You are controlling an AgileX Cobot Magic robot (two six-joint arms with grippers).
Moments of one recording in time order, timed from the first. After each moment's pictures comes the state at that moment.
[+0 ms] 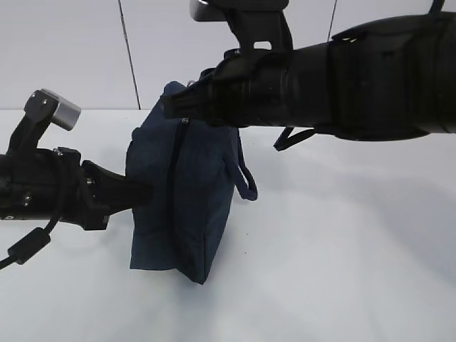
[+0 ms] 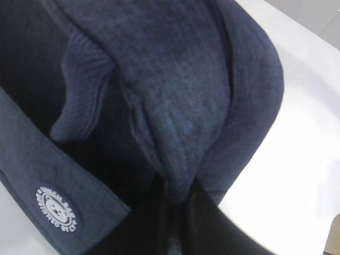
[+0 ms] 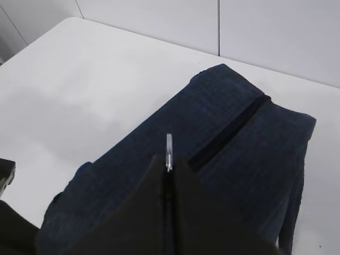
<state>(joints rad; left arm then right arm) -0.30 1.53 -0.60 -1.80 0.66 1.95 0.72 1.64 -1.14 1.82 -0.08 -1.63</state>
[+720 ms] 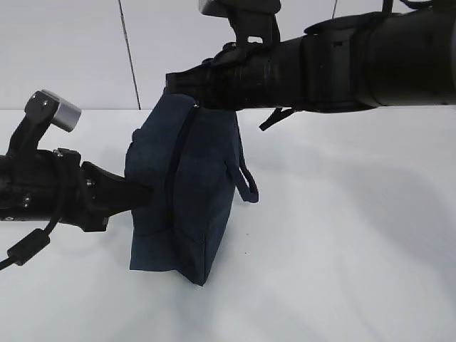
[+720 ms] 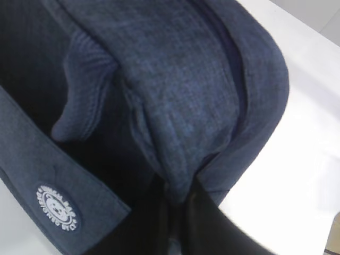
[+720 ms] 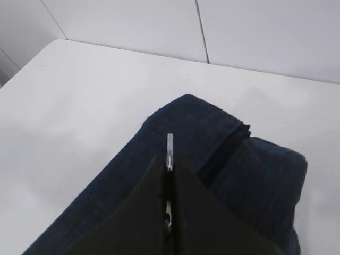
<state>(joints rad) -0.30 1.53 -0.60 -1.80 0.65 1.95 0.61 1.81 -1.29 1.81 0.02 -1.55</state>
